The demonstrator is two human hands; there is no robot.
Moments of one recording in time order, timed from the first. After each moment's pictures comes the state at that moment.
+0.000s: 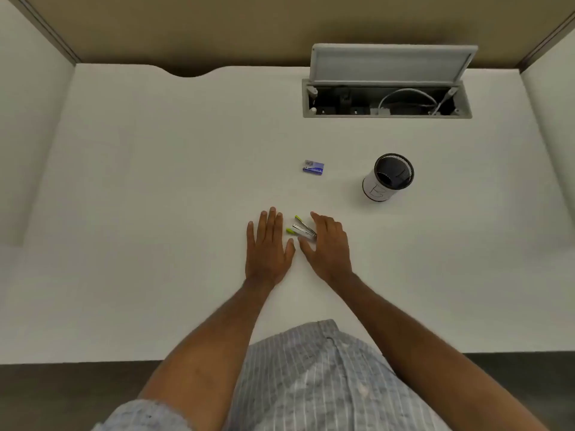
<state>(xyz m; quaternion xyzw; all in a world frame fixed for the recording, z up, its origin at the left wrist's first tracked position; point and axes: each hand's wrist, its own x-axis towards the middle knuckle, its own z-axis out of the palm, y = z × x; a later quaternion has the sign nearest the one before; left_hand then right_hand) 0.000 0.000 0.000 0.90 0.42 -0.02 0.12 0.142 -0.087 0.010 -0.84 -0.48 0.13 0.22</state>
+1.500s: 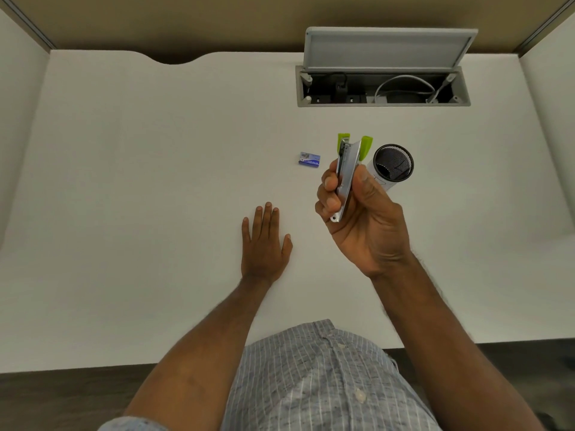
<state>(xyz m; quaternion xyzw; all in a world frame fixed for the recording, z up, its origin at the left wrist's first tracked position) 0.001 0.005 -0.013 0.89 0.43 0.00 0.13 0.146 -0.069 0.225 -0.25 -0.09 0.62 0.74</state>
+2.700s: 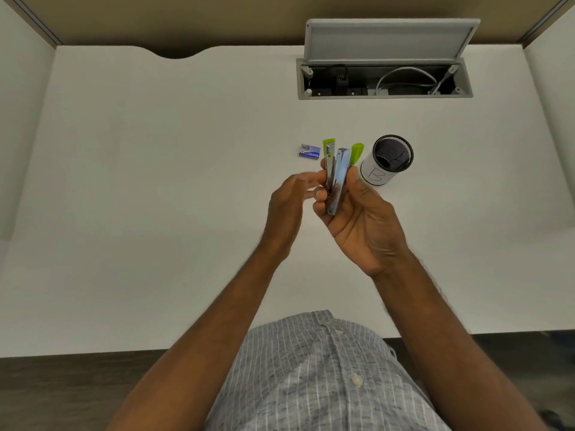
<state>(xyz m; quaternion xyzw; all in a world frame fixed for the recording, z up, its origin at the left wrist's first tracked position) 0.053 0.001 0.147 0.55 0.44 0.21 0.68 0.146 -0.090 0.206 -0.32 -0.06 0.60 0.73</state>
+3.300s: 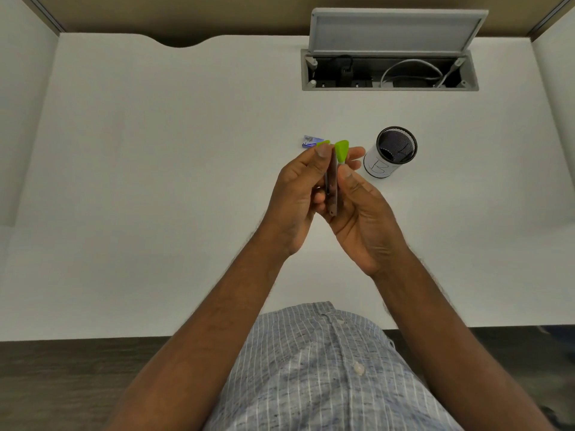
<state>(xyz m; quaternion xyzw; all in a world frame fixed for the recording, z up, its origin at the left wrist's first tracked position) 0.045 -0.011 0.220 0.42 0.29 0.24 0.83 0.132 -0.096 0.206 -0.41 -0.11 0.56 0.71</state>
